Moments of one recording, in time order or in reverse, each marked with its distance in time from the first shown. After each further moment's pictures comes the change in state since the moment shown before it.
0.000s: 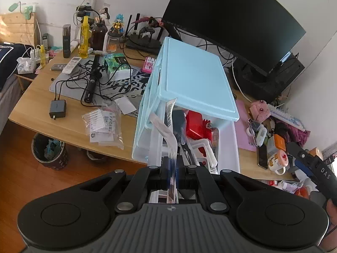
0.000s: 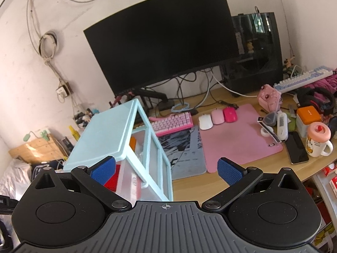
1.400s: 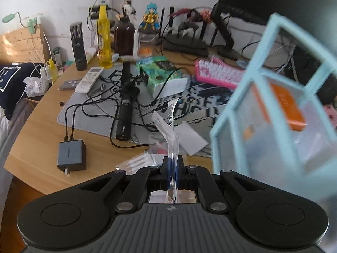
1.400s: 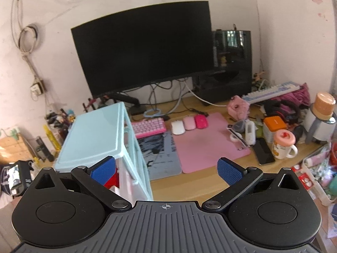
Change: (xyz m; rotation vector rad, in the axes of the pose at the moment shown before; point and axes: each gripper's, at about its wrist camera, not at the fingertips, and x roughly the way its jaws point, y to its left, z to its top) left arm 0.210 0.135 0.075 0.091 -0.046 0.216; right arm -0.032 0.065 -0.011 -0.034 -0.041 -0.257
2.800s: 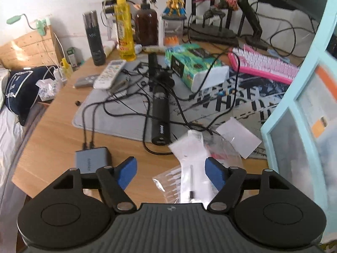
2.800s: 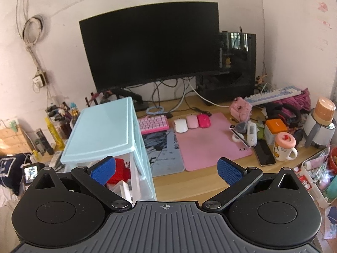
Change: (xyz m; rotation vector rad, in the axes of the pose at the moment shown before) left arm 0.045 0.046 0.001 0.036 0.005 0.124; right arm -0.002 0.024 -0.003 -0.048 0.002 0.007
